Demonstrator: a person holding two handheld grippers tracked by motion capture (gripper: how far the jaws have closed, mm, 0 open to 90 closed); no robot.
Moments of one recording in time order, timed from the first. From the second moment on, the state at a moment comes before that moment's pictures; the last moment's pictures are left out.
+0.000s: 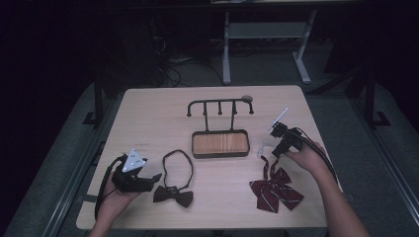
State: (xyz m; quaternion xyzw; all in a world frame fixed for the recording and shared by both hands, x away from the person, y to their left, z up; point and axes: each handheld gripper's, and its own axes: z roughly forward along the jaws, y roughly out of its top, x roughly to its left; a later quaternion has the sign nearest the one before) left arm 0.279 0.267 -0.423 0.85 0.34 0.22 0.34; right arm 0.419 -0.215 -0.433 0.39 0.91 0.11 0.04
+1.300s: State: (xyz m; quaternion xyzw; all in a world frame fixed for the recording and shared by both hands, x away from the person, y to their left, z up) left arm 0.279 0.267 -0.423 0.85 0.34 0.21 0.34; right arm 0.417 -0.214 -0.431 0.38 0.92 0.11 0.02
